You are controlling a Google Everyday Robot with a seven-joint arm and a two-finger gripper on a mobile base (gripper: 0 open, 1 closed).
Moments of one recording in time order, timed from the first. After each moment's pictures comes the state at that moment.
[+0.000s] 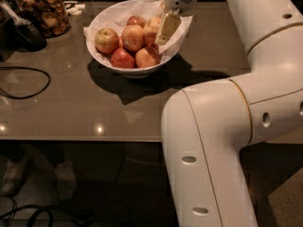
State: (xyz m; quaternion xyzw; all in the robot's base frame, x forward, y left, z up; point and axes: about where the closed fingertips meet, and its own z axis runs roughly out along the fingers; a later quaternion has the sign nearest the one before) arm 0.701 -0.039 0.948 -0.71 0.67 0.10 0.21
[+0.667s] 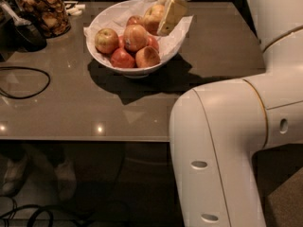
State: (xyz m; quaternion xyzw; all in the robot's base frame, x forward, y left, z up) arm 0.684 -0.043 0.992 -0.71 0.65 0.10 0.25
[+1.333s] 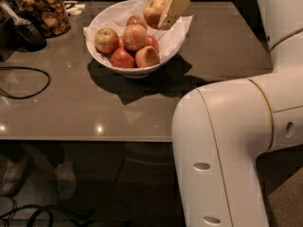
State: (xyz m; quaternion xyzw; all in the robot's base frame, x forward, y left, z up) arm 0.676 -0.043 1.014 -0.71 0.64 0.10 0.27
